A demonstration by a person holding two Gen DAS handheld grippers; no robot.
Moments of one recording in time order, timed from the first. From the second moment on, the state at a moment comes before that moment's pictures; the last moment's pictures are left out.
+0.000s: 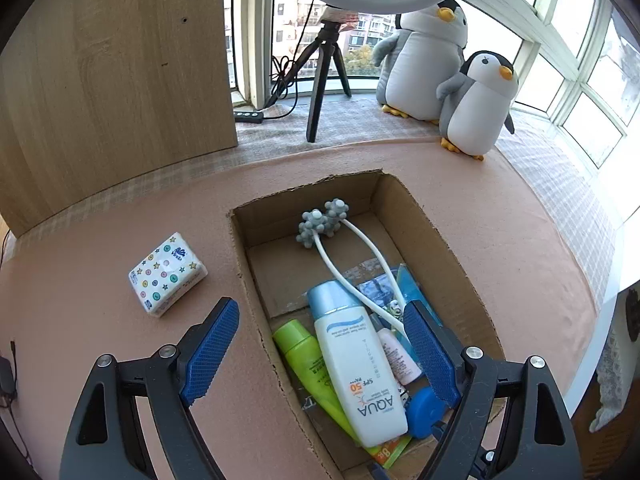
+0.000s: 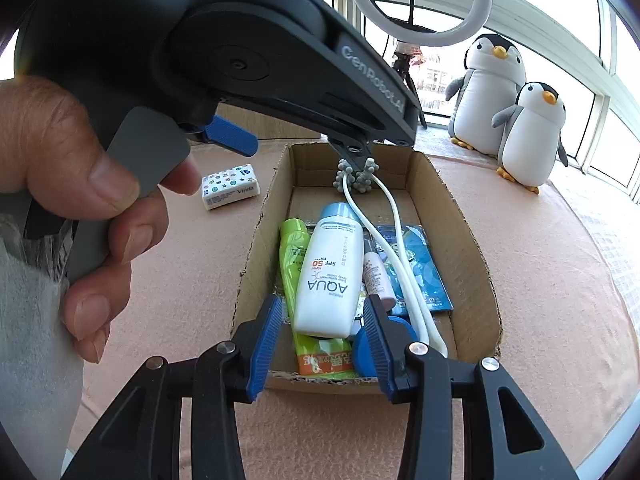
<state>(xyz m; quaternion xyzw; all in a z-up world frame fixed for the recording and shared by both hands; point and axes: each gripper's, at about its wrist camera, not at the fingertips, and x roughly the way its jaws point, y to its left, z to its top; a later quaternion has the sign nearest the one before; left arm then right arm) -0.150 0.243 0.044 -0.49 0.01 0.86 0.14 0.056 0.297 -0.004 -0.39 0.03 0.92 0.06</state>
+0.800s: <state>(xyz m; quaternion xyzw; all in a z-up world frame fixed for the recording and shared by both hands) -0.026 -0.105 0.003 -0.48 -0.16 0.86 -0.10 -0.073 0.197 -0.039 -0.46 0.18 0.87 -0.01</state>
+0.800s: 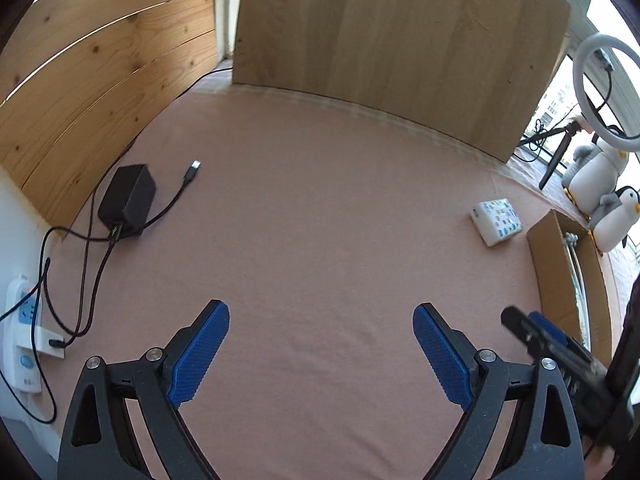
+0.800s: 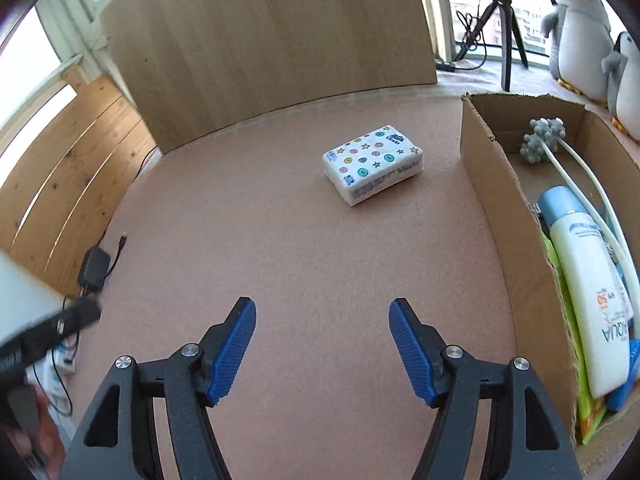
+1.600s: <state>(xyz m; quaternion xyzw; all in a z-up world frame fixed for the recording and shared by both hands) 0.026 -0.169 -0.023 -0.46 -0.23 0.84 -0.14 -0.228 0.184 -0.061 -0.53 0.13 0.84 -0.03</state>
